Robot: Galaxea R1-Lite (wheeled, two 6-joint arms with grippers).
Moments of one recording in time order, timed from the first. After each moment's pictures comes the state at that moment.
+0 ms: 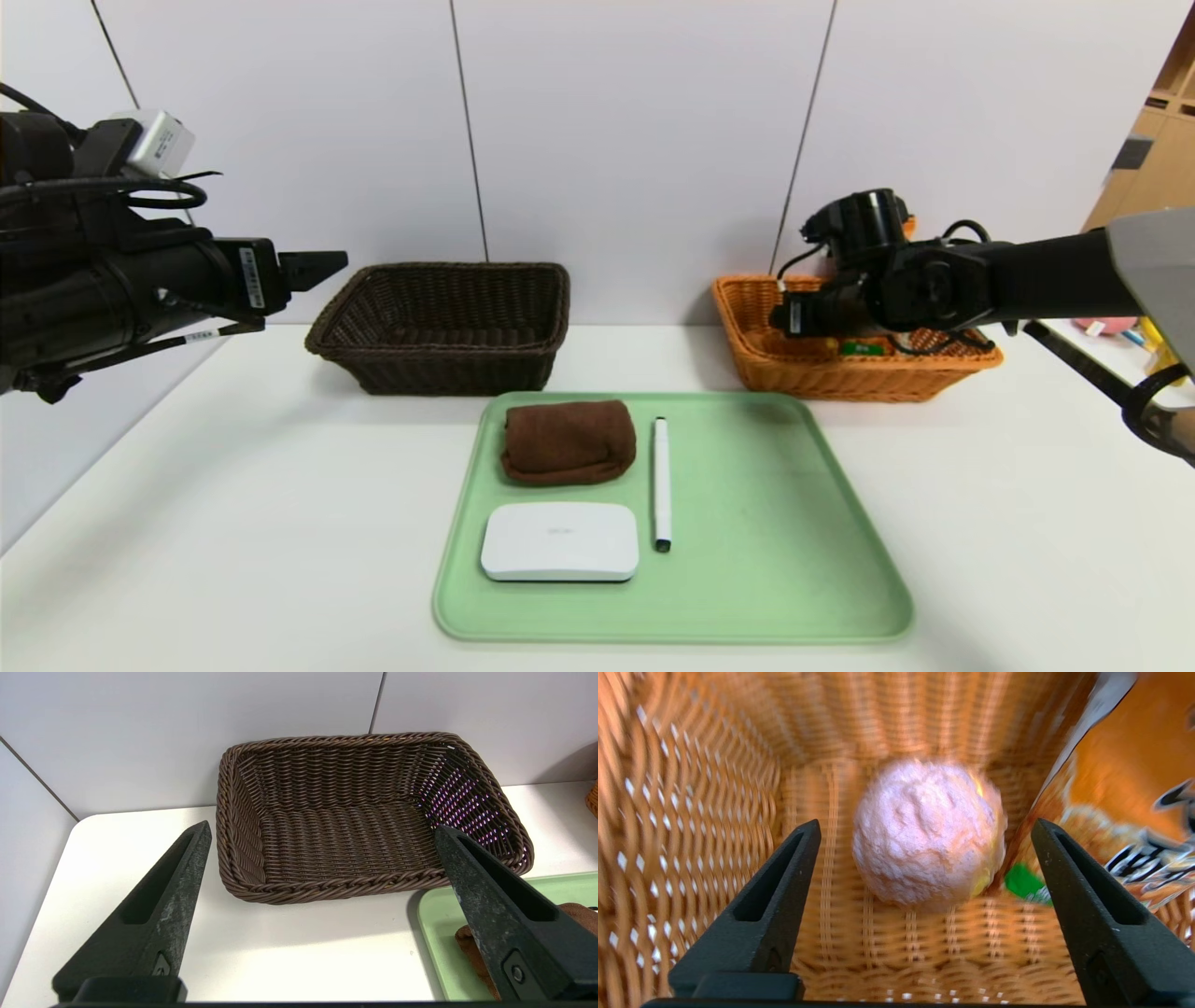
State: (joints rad) left arm -0.09 1.46 -0.95 -0.36 -0.05 -0.03; right arm 0.24 2.16 -1.63 0.08 -0.30 0.12
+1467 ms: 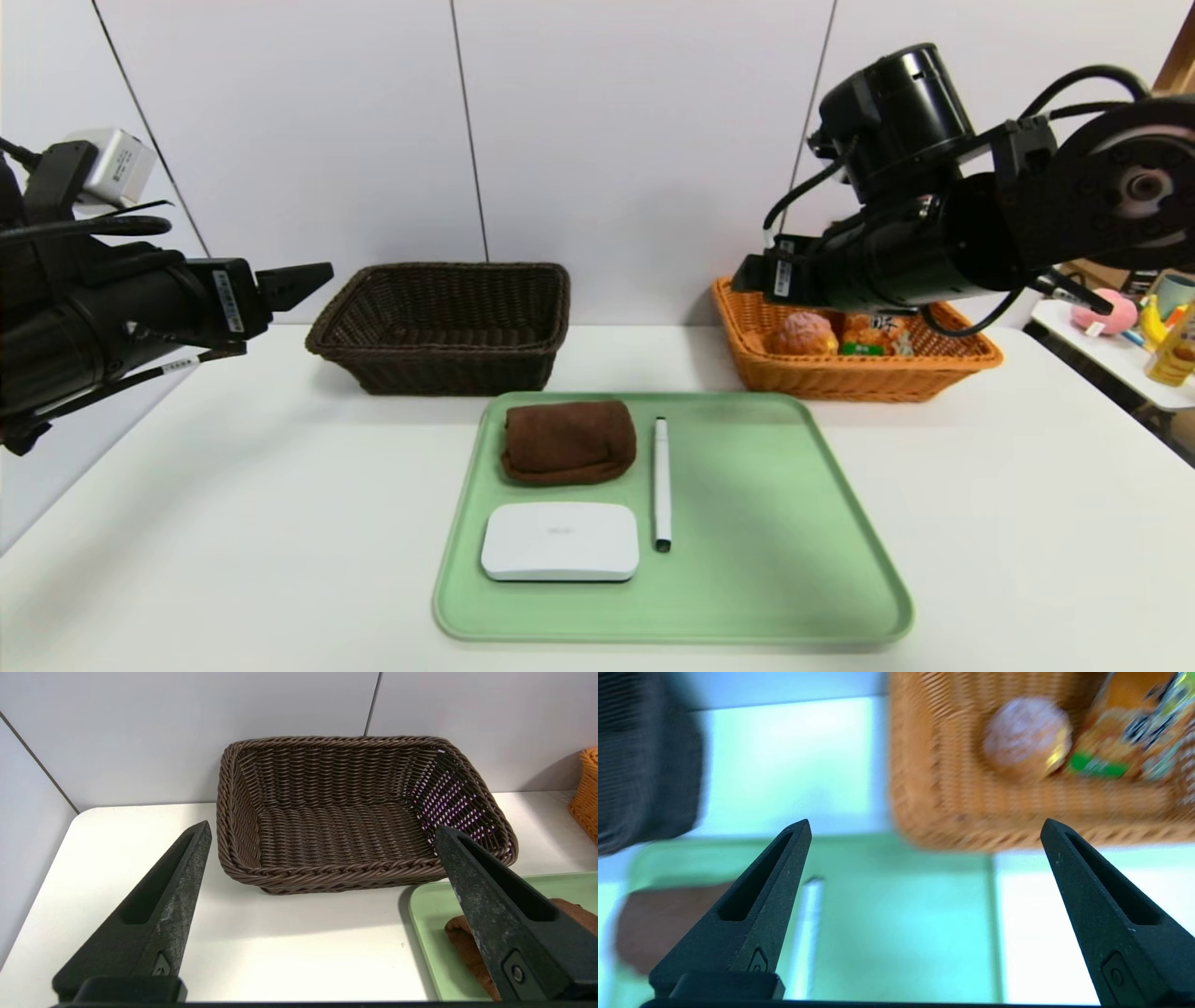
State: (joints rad) left arm -0.09 1.38 -0.81 -0.47 -0.05 -0.06; right arm 0.57 1.82 -1.66 0.49 -0.41 0.44
